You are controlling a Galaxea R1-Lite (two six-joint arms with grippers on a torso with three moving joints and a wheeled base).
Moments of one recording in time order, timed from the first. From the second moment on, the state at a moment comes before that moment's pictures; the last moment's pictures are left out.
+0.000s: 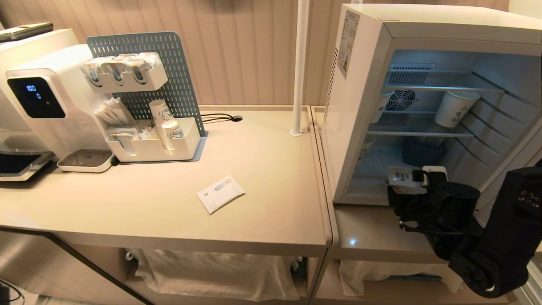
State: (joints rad) left arm 0.00 0.00 0.00 0.01 0.01 0.00; right arm 0.21 2.15 -0.45 -1.51 -0.45 -0.05
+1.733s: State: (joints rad) left arm 0.00 0.00 0.00 0.01 0.00 0.00; right arm 0.19 0.56 -0.54 -0.25 -0.84 -0.14
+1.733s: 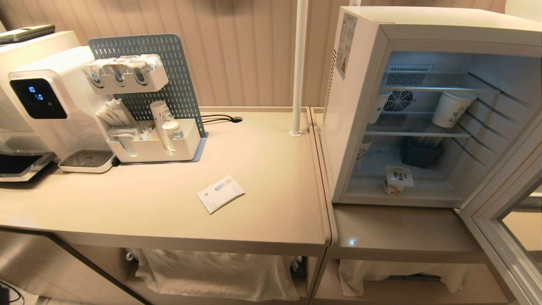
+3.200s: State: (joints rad) left arm 0.00 0.00 0.00 0.01 0.00 0.00; right arm 0.01 0.03 -0.36 0.28 0.61 0.06
